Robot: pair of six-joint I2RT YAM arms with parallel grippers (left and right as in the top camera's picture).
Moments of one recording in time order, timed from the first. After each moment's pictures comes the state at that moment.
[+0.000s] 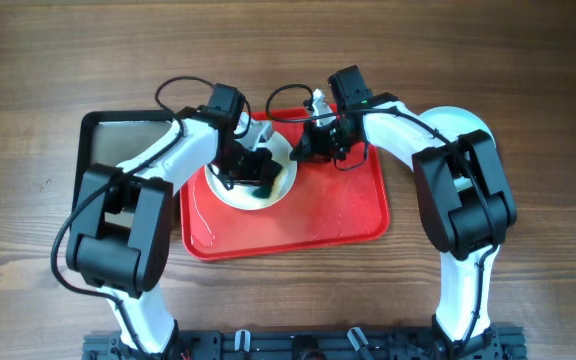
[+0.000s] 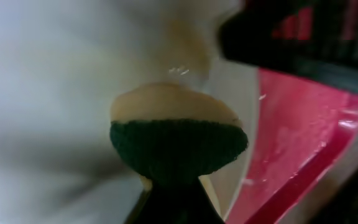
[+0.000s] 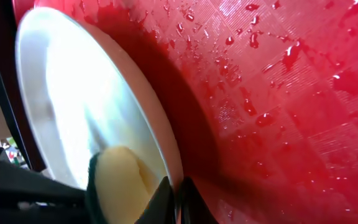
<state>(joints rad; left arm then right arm) -0.31 1.95 1.20 -0.73 0.53 -0.08 0.37 2.17 1.40 -0.52 -0.71 0.33</state>
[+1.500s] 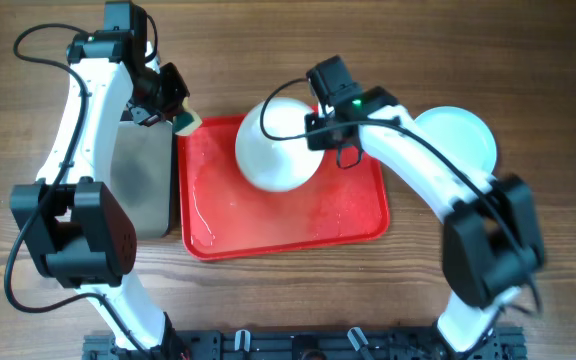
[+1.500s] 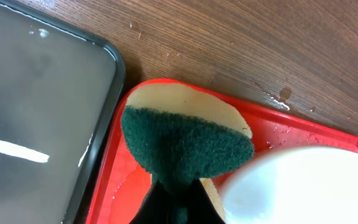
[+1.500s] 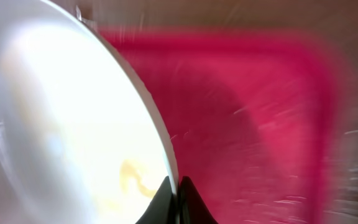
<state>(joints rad) 0.00 1.96 1.74 -1.14 0.19 -0.46 0.51 1.87 1.44 -0.72 0.09 0.33</state>
